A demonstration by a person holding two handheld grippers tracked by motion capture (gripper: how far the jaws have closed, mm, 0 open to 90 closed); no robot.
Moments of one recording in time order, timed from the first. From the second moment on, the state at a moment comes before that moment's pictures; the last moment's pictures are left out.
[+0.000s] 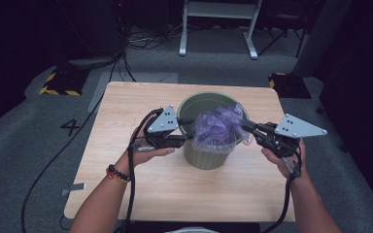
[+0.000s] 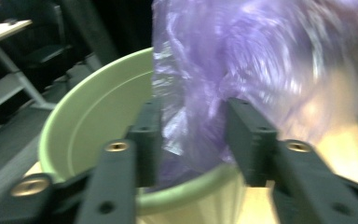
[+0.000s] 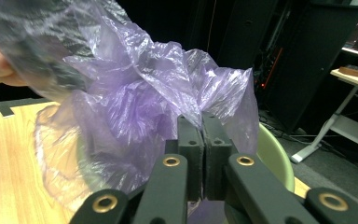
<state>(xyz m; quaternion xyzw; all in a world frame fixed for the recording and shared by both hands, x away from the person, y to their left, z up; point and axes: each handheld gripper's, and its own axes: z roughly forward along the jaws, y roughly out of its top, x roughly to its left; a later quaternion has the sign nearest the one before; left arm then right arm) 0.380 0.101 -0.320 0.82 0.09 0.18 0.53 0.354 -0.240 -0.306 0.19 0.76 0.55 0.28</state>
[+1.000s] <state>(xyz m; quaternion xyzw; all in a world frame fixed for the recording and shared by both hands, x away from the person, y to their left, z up) 0.356 0.098 -0.304 0.79 0.20 0.21 0.54 0.340 -0.231 -0.311 0.18 0.76 0.55 0.30</state>
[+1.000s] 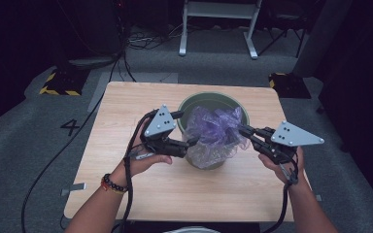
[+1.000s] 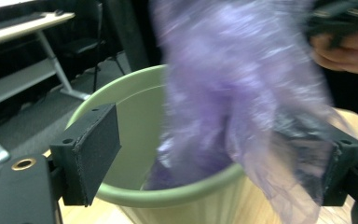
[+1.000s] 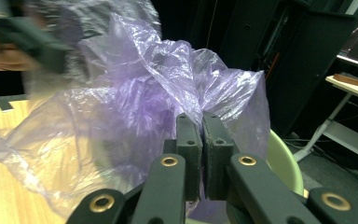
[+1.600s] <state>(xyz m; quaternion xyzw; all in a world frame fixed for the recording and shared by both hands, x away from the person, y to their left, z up) 0.369 0.114 -0.329 0.82 0.19 0.19 0.50 0.331 -0.263 -0.329 0.22 0.74 0.56 0.29</state>
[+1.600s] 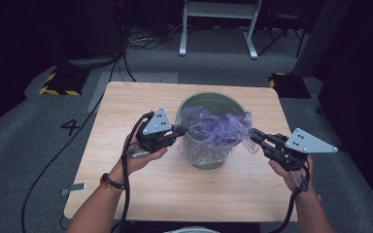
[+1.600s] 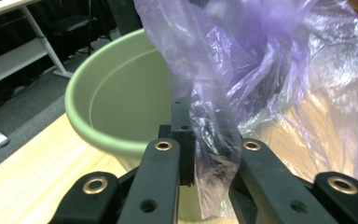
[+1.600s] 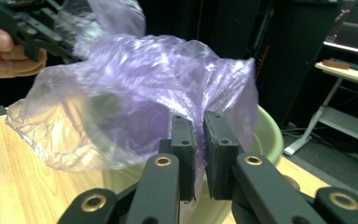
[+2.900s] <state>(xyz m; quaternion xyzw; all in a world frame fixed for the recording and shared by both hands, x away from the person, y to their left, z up) 0.371 0.121 -0.382 0.82 0.21 0.18 0.50 0.315 -0.299 -0.368 0.24 0.74 0.54 0.32</state>
